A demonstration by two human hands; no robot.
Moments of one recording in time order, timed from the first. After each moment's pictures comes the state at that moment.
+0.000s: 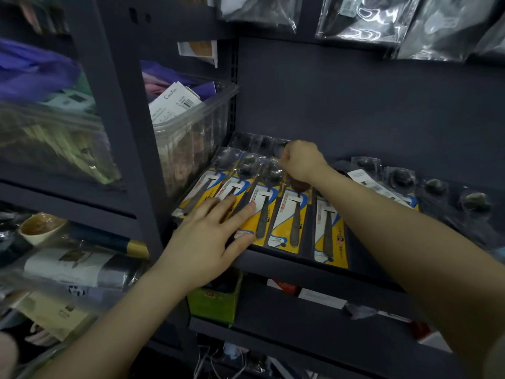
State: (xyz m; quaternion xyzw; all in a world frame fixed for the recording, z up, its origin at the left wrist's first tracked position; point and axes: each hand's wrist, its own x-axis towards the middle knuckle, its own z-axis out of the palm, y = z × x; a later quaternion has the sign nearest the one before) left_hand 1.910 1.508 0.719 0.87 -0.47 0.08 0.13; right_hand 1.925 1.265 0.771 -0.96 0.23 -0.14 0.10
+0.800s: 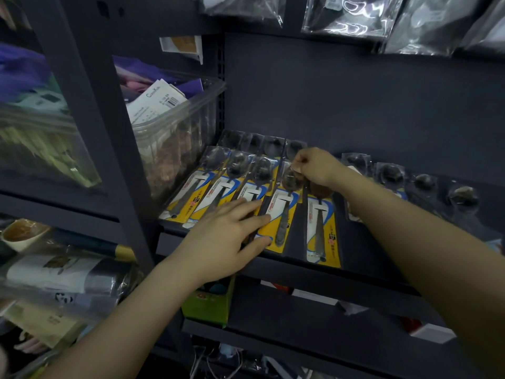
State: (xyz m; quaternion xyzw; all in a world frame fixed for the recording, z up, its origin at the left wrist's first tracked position) left_hand 1.903 1.479 0.727 0.82 -0.55 0.04 0.16; right_hand 1.891 1.231 0.768 -0.95 0.22 -0.10 0.21
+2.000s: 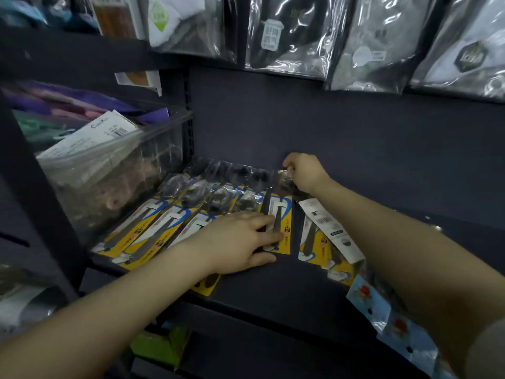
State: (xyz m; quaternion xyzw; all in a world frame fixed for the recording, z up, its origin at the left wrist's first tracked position) left_hand 1.893 1.362 0.760 0.78 -0.62 0.03 -0.02; right_hand 1.906 1.138 0.786 -0.96 0.19 -0.17 0.13
